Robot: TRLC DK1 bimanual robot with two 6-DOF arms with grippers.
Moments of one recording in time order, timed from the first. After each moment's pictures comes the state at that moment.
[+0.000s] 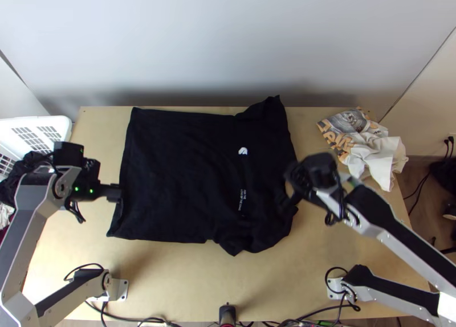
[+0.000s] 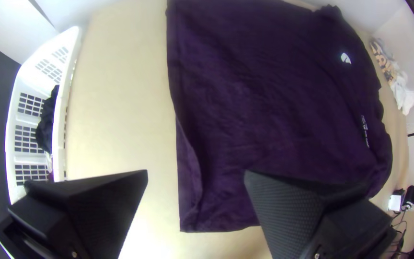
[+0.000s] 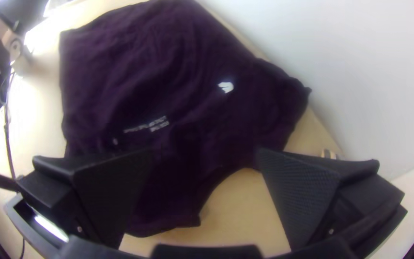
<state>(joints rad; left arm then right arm) 0.04 1.12 1.07 -1.09 -0.01 0.09 0.71 1.14 1.03 -0.66 0.11 -0.29</state>
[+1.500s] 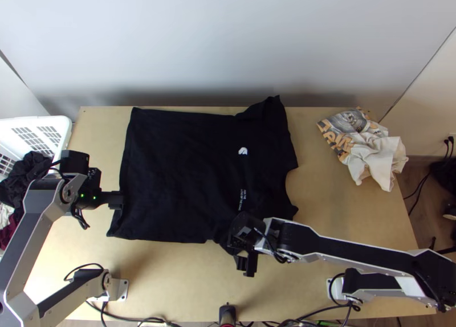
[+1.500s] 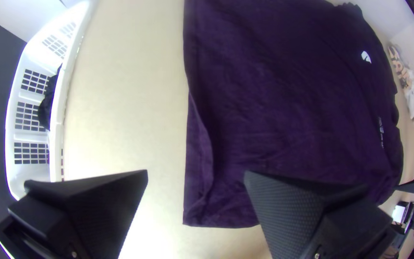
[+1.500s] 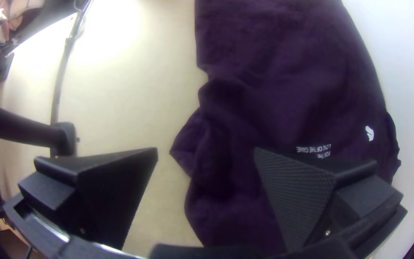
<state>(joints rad) 0.05 1.11 0.96 -1.06 -0.06 0.02 1.23 1.43 0.97 -0.58 0.01 -0.26</state>
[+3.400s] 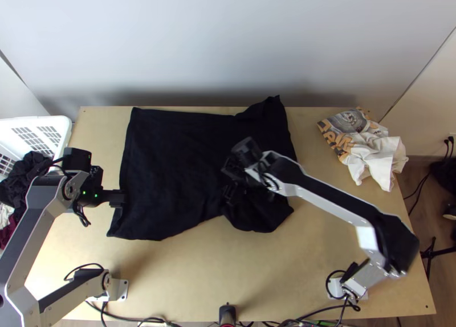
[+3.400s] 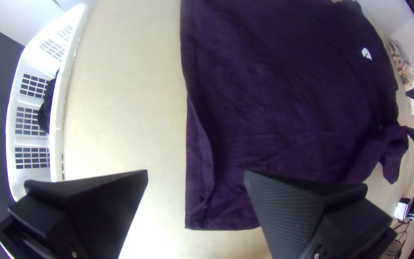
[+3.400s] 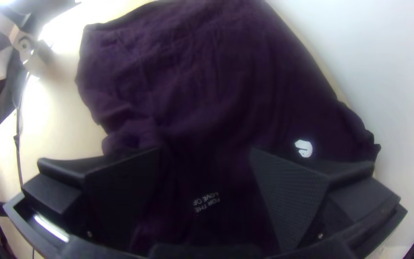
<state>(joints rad) 0.04 1.14 0.98 -1.05 -0.07 0.04 0.83 1.71 1.38 -0.56 -0.08 -0.32</state>
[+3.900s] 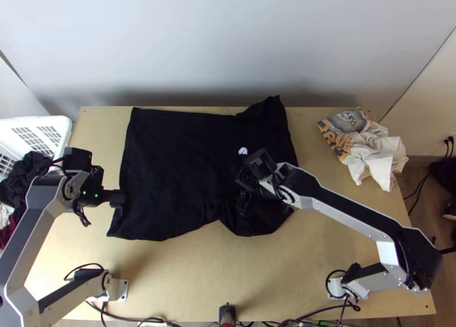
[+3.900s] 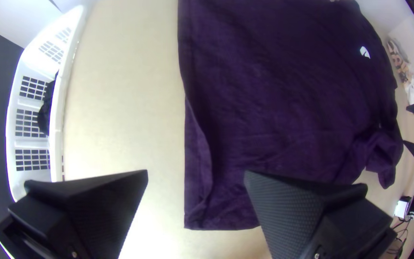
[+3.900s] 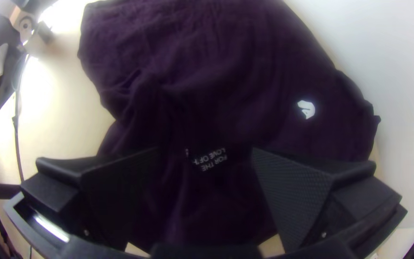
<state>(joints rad) 0.03 1.14 0.98 -1.05 -0.07 0.04 0.84 1.59 1.20 -0.58 -0.04 -0.30</state>
